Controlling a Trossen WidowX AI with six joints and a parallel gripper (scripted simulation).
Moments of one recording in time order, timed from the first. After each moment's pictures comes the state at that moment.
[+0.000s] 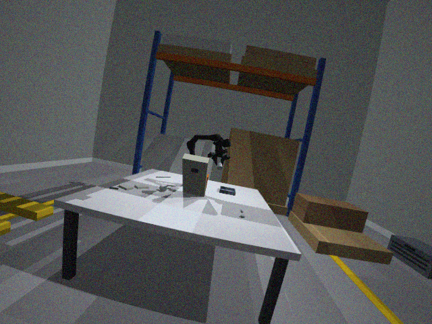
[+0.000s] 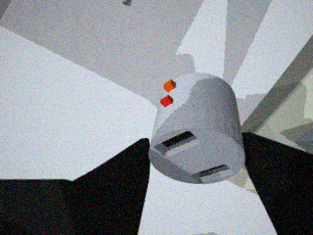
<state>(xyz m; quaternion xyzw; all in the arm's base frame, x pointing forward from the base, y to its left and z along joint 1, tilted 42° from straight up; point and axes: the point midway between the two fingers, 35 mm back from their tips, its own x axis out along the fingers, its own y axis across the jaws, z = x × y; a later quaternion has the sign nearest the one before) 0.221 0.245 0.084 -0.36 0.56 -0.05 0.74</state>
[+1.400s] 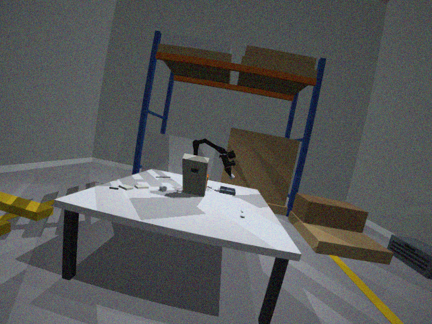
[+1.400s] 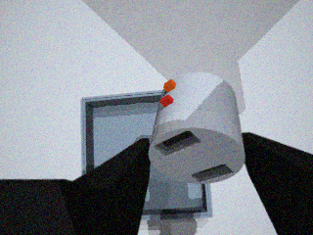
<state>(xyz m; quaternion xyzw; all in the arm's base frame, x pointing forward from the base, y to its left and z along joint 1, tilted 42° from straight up) 0.044 0.296 -0.073 -0.50 0.58 0.39 0.51</state>
